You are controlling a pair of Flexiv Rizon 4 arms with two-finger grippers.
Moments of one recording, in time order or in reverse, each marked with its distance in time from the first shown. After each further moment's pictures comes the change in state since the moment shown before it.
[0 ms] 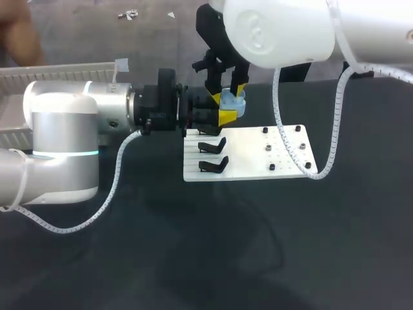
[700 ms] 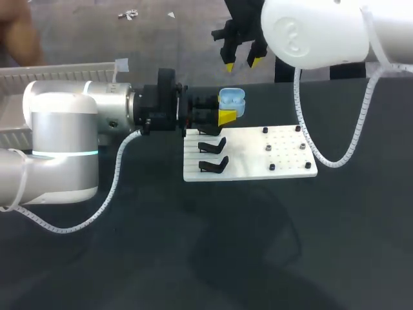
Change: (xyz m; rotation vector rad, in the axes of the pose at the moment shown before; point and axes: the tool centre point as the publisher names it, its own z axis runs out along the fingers) left arm 0.000 0.000 0.000 0.000 0.000 0.000; right arm -0.040 -0.055 -0.018 0.005 -0.186 0.171
